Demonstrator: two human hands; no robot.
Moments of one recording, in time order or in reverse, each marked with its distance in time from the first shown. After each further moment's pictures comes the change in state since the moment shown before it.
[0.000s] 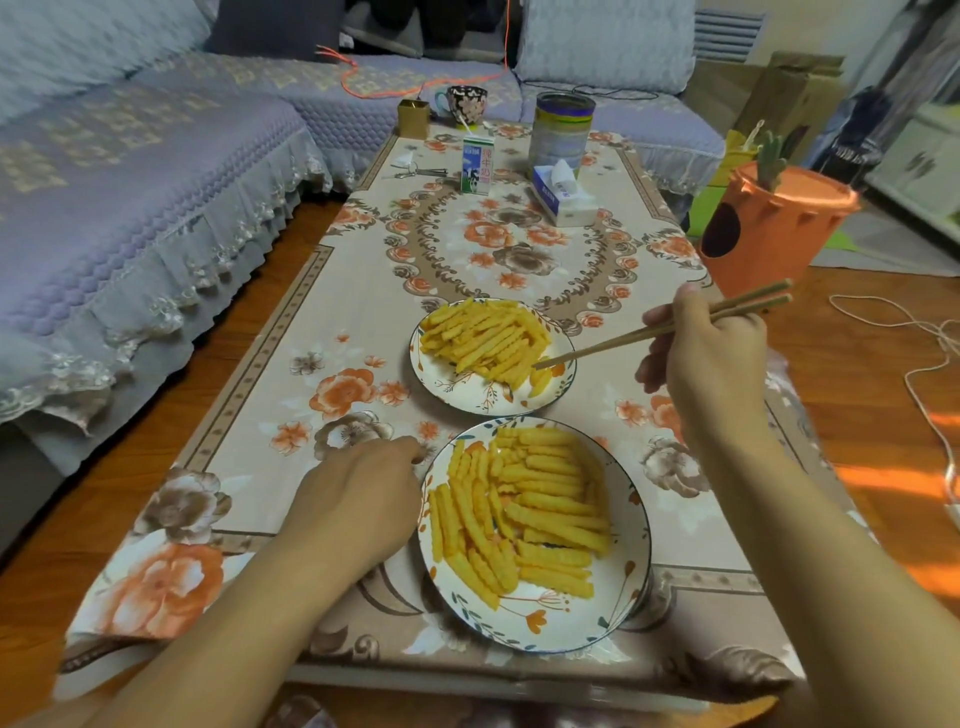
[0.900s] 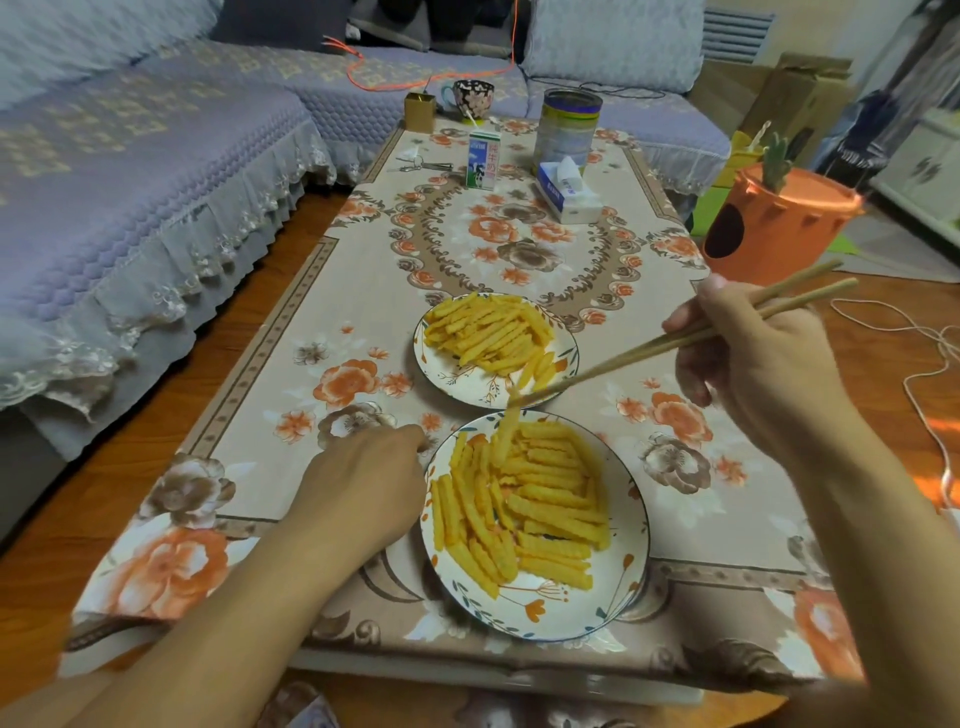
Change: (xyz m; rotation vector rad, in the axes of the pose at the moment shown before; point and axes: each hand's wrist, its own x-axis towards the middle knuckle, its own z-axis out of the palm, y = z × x) left_hand 0.000 0.003 -0.002 0.010 0.018 0.001; right_hand -0.004 -0.027 -0.041 0.120 -0.419 -0.067
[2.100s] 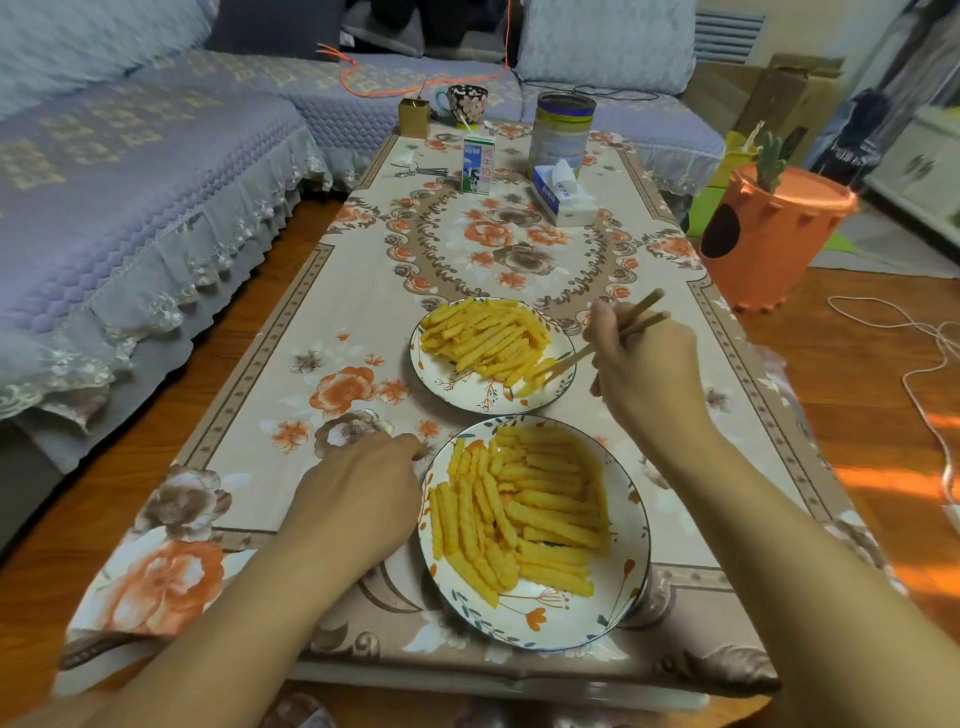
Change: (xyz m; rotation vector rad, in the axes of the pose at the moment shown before) left_hand -0.003 0.000 -0.003 -0.020 -0.047 -0.020; right_hand 0.018 0.046 0.058 -0.589 0.162 -0.116
